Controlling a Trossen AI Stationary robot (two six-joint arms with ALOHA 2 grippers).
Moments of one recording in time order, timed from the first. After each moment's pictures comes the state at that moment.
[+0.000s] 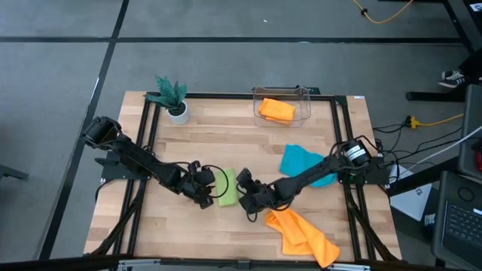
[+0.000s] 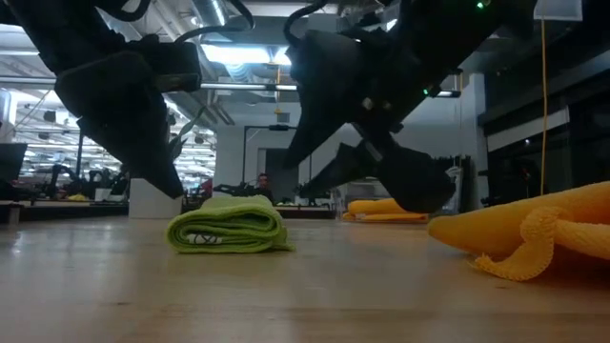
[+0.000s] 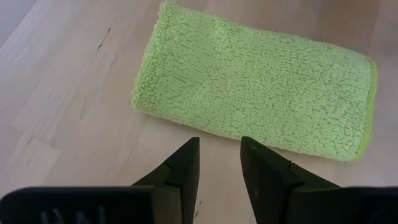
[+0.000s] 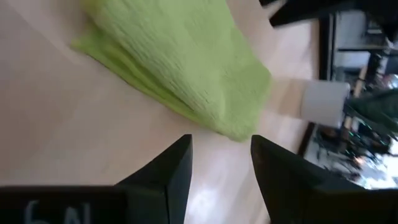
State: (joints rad) left arm -0.44 1.54 0.75 -0.30 -0.46 -0.78; right arm 0.40 2.04 1.27 -0.18 0.71 -0.74
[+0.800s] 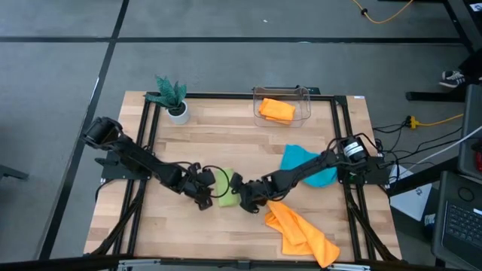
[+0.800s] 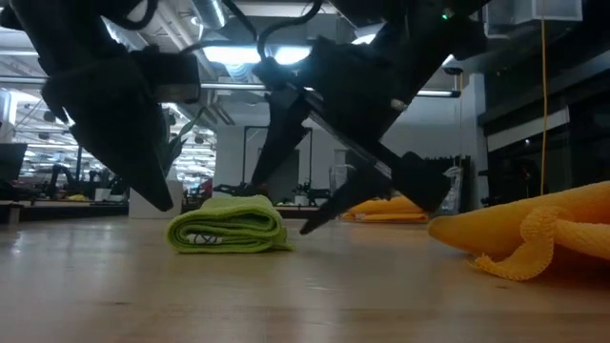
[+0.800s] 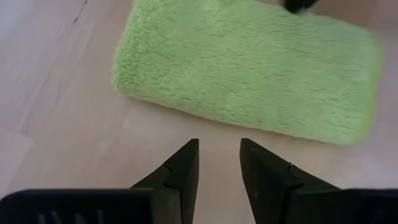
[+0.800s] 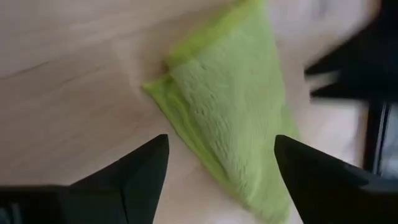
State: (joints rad) left arm -0.43 1.56 0.75 -0.31 -0.37 -0.78; right arm 0.32 2.04 1.27 -0.13 0.30 -1.05
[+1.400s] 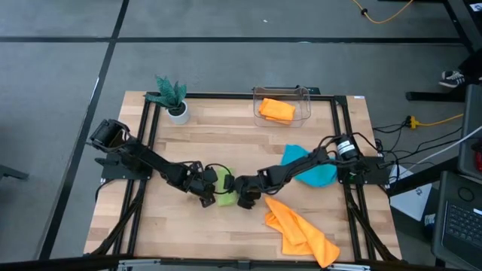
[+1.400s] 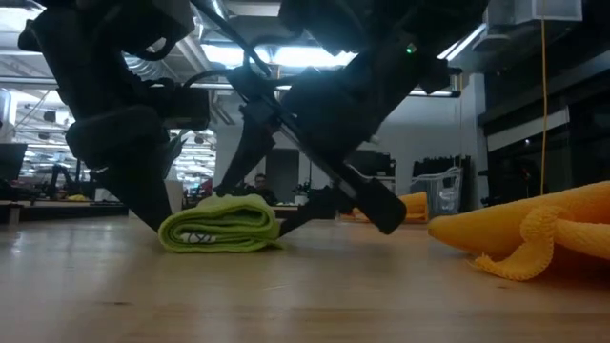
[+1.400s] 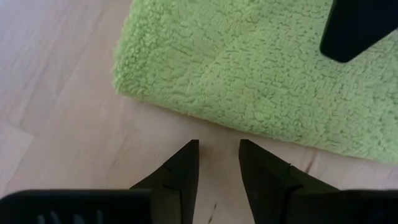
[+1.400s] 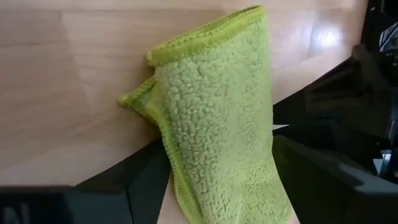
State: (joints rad) left arm -0.37 1.64 0.75 -0.29 -0.35 -0.78; right arm 0.23 2.13 1.27 0.04 0.18 -1.31
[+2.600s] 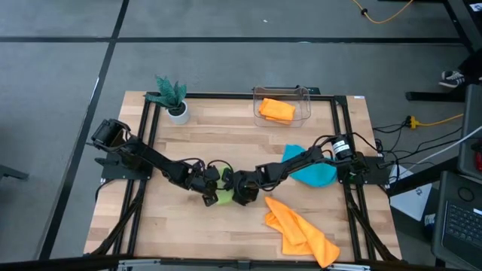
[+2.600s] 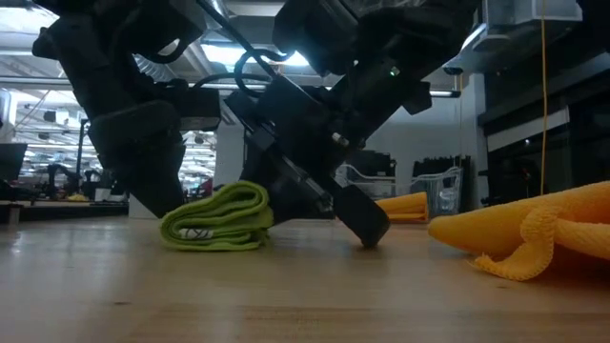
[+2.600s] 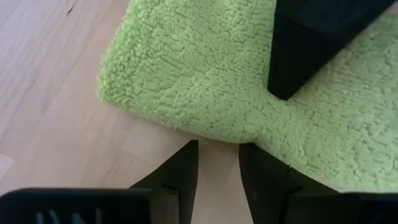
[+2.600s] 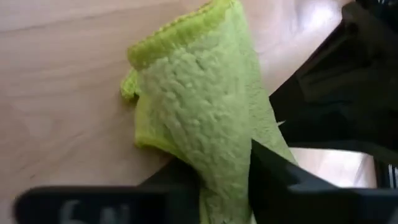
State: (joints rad) left arm -0.35 1.65 0.75 -0.22 -0.31 -0.75; right arm 0.21 2.17 1.27 0.12 0.09 -1.07
